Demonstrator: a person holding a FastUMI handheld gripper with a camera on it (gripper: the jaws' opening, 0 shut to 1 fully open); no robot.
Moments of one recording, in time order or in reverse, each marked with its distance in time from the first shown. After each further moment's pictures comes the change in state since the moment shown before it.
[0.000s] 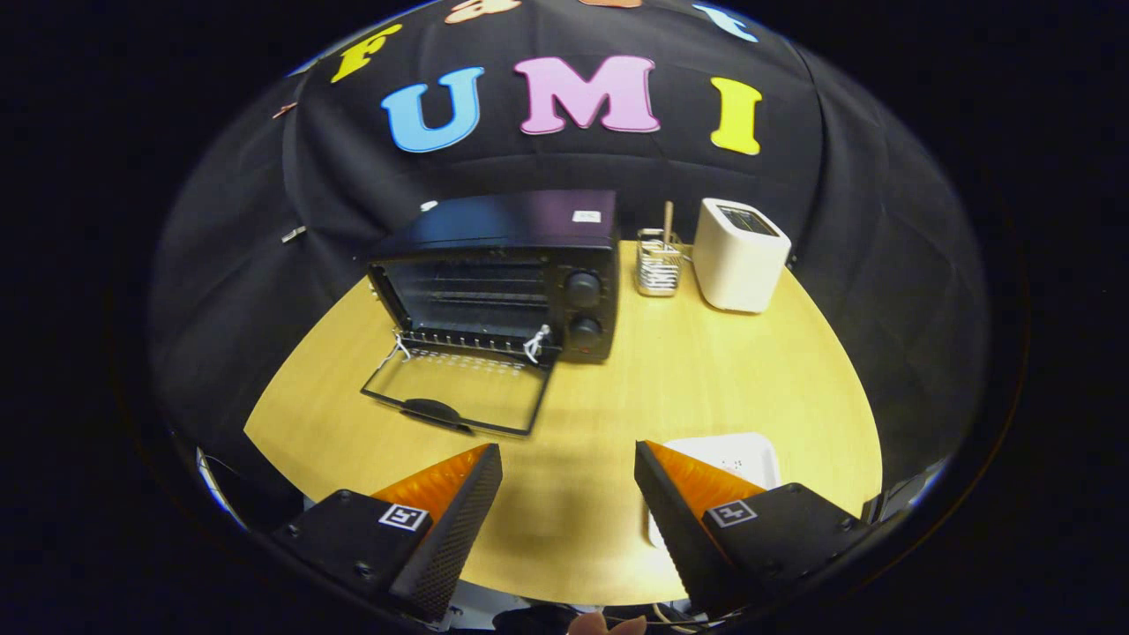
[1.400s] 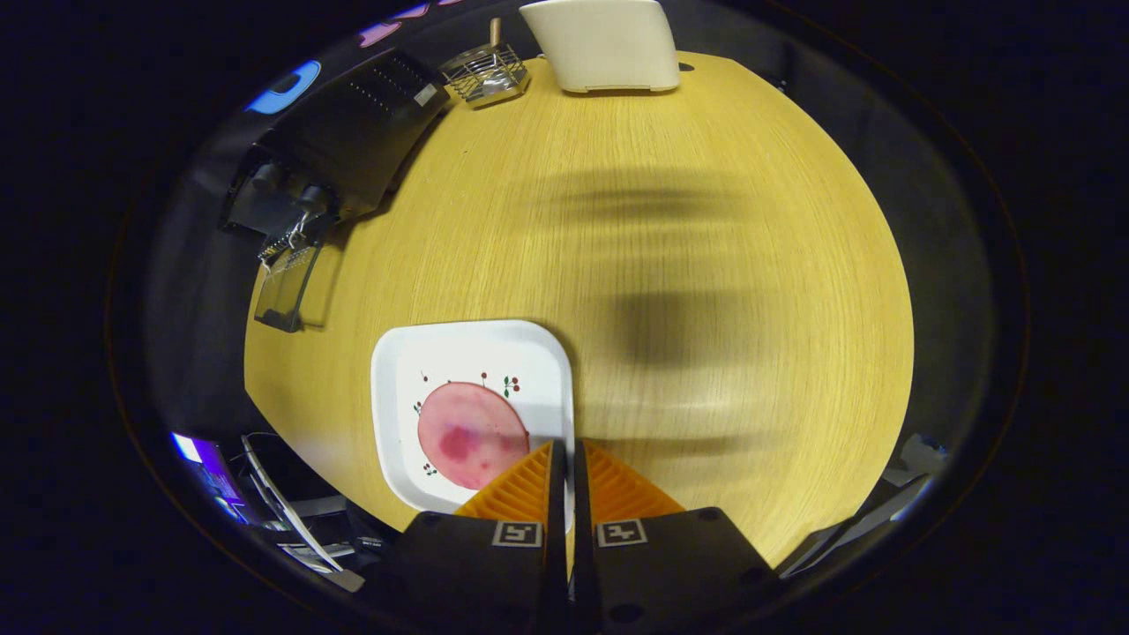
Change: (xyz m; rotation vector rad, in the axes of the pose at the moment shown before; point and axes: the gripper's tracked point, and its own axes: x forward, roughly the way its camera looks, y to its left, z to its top) arm 0.090 -0.216 -0.116 0.179 0.598 0.134
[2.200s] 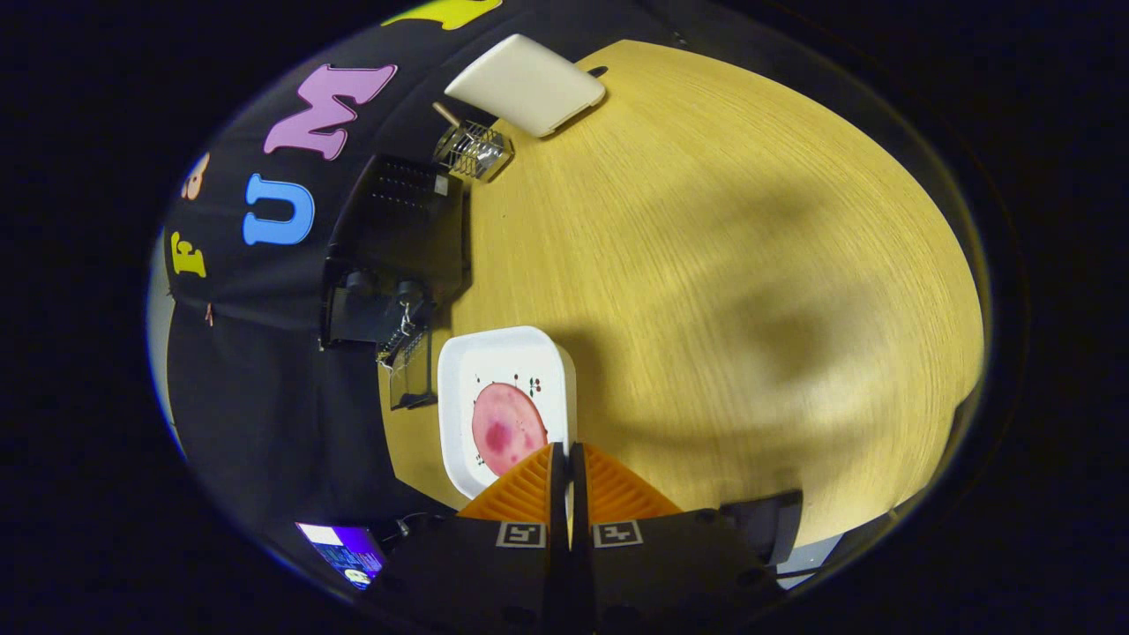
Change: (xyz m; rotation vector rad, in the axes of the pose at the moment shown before) arm -0.059 0.078 -0.018 0.397 -0.166 0.346
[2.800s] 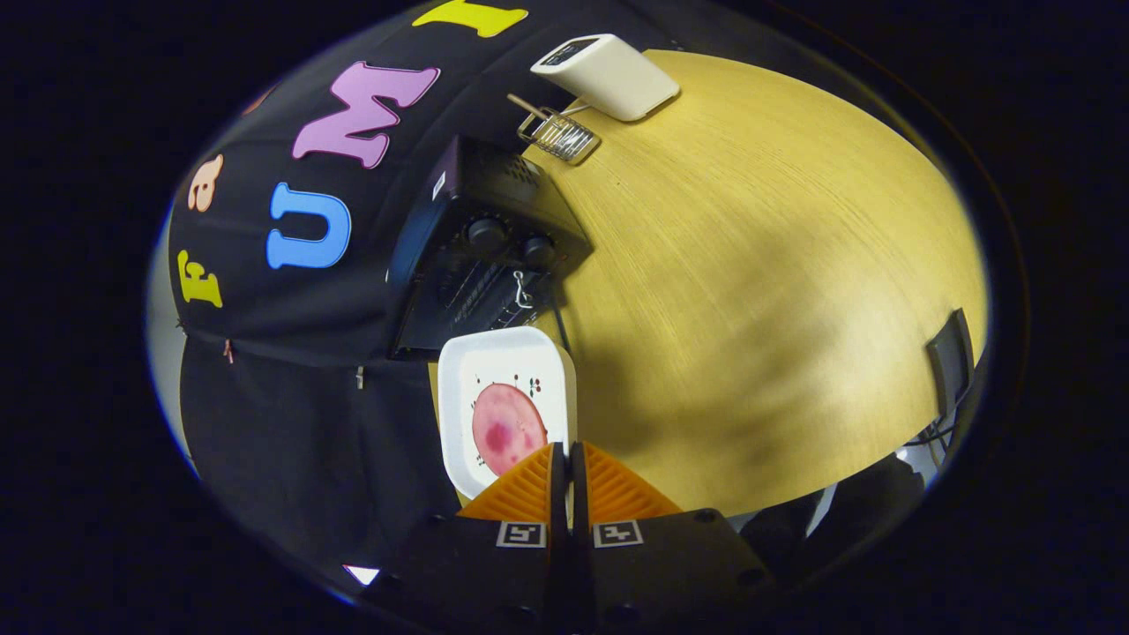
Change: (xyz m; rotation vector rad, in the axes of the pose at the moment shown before) arm 0.055 0.177 -0.057 0.148 -0.149 0.044
